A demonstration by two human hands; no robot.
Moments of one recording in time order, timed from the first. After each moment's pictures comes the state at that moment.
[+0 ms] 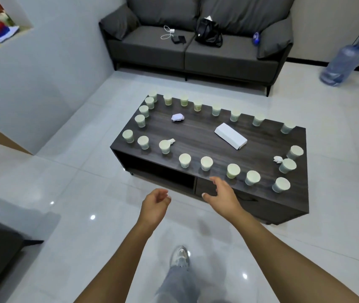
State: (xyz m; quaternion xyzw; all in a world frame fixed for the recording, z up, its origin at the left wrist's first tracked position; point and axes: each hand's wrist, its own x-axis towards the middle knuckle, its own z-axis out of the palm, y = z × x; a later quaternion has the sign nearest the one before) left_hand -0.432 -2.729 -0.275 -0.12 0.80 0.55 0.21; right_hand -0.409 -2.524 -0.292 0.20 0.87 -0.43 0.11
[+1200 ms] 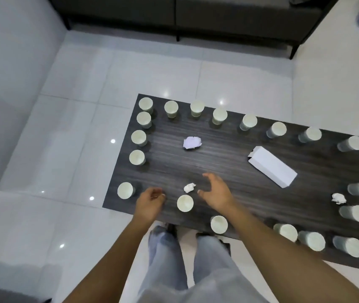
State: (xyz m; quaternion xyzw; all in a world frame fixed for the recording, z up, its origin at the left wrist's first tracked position) left_hand -0.965 -2.729 -0.367 -0.16 0.81 0.45 0.33; right_hand -0.917 -2.533 -0.403 0.29 0.83 -0.41 0.23
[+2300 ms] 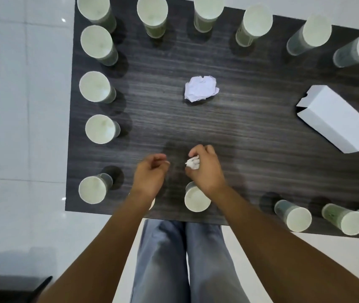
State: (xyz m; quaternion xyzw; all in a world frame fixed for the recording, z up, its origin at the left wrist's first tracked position) left_hand -1.050 -2.700 -0.592 -0.23 0.76 0.46 0.41; right_hand -0.982 -2.576 -0.629 0.35 0.80 -0.44 0.22
